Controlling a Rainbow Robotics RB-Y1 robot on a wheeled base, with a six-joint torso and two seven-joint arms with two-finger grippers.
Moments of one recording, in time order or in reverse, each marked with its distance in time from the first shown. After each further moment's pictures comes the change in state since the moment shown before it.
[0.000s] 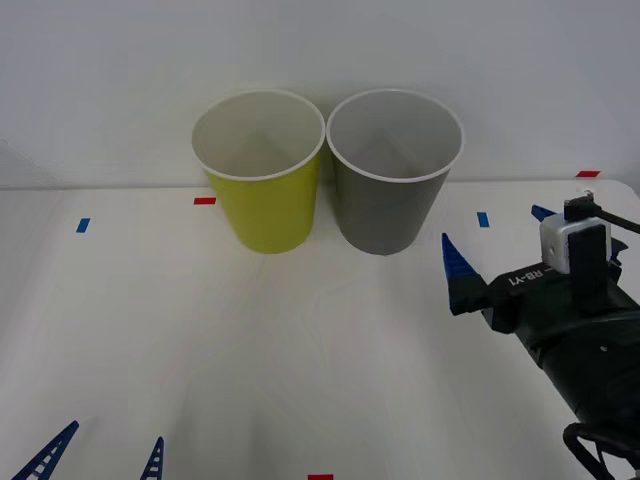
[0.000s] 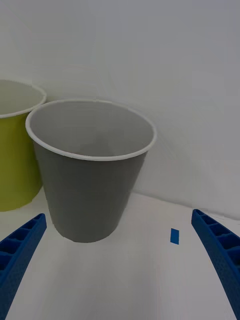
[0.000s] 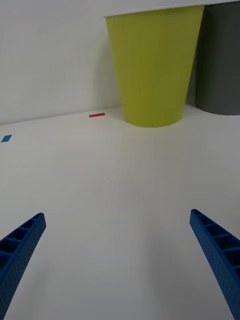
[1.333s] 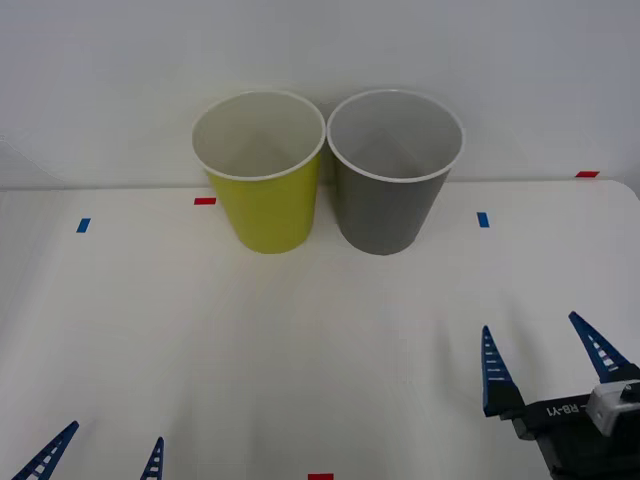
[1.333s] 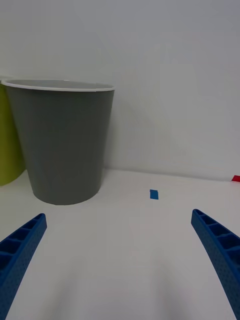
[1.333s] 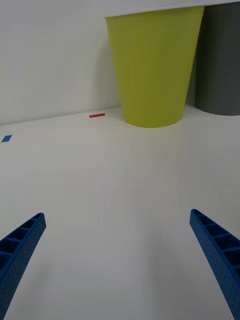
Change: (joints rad) right arm 0.358 0.214 -0.105 0.523 0.028 -1.018 0.026; left arm 0.000 0.000 0.000 0.000 0.000 0.000 0.000
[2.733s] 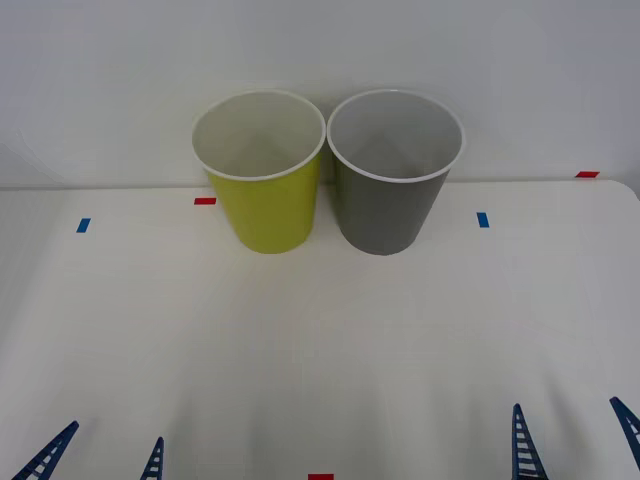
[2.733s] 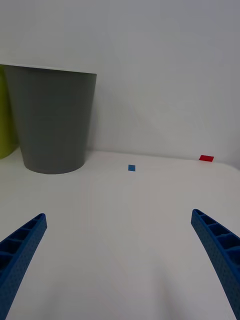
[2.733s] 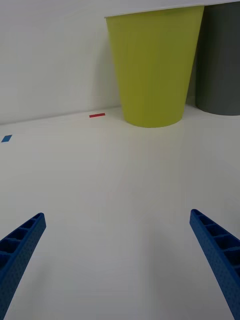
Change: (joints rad) right arm 0.157 0.021 -0.002 0.210 -0.117 -0.365 0.151; left arm 0.000 0.000 0.000 0.000 0.000 0.000 0.000
